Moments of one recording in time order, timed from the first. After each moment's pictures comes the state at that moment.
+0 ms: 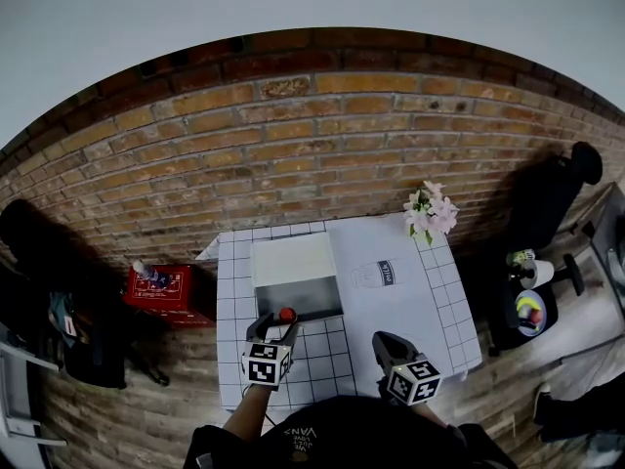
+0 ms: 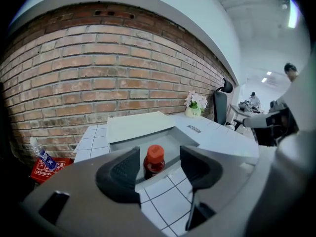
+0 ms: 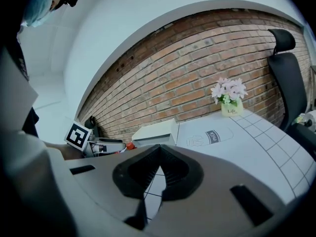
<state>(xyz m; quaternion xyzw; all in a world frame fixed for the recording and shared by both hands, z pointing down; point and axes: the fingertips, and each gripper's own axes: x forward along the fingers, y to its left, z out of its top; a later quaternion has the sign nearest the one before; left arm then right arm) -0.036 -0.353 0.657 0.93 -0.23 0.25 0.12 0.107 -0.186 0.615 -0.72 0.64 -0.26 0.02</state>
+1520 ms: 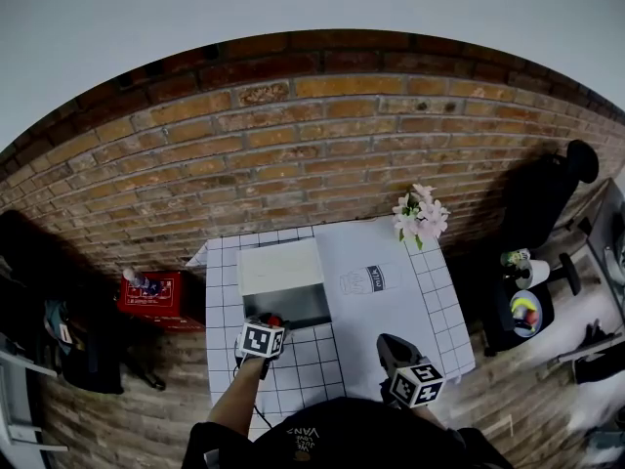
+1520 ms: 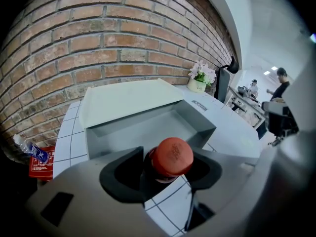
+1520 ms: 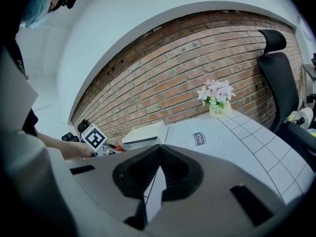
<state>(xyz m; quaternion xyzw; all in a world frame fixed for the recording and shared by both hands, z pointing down) 0.000 -0.380 0.726 0.88 -0.17 0.40 0.18 0.153 -0.170 0.619 -0.75 0.61 -0.27 0.03</state>
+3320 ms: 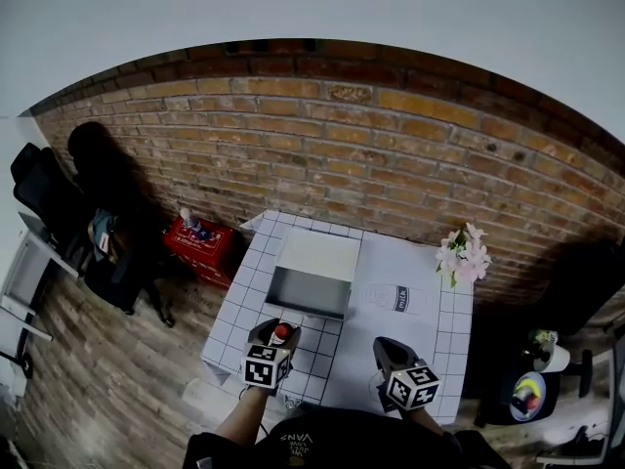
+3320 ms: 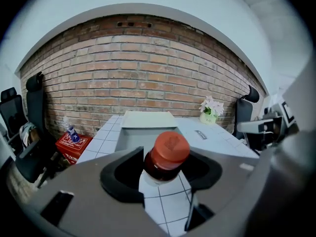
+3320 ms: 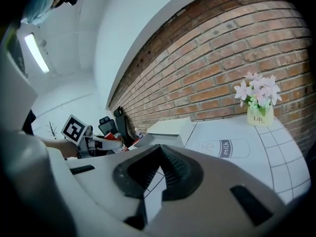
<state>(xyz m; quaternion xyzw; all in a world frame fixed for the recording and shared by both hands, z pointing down) -0.040 -0.286 0.635 0.87 -0.38 0.23 0.18 0.152 -0.193 0.609 -0.58 0.77 -0.26 -0.03</state>
